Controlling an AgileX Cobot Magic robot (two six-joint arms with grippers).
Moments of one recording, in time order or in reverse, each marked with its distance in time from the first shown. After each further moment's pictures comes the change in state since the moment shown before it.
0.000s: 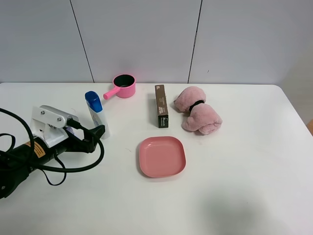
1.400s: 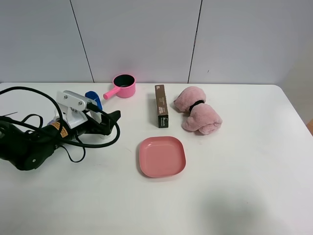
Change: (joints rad) left arm 0.000 0.191 -0.259 0.093 0.000 -0.048; right arm 0.000 0.000 0.000 0.000 0.000 0.000
